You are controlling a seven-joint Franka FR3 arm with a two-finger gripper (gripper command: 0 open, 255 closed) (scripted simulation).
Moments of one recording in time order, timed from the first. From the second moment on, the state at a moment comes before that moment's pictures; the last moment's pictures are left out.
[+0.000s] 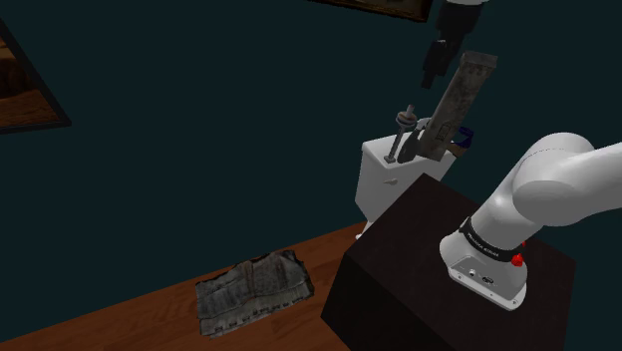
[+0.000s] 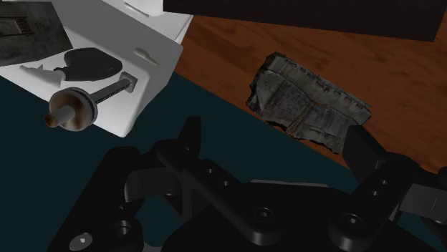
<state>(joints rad) 0.02 -0.78 -0.07 -2.43 -0.12 1.62 -0.09</state>
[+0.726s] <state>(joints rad) -0.04 -0.61 -0.24 -2.45 -0.20 1.83 -0.23</state>
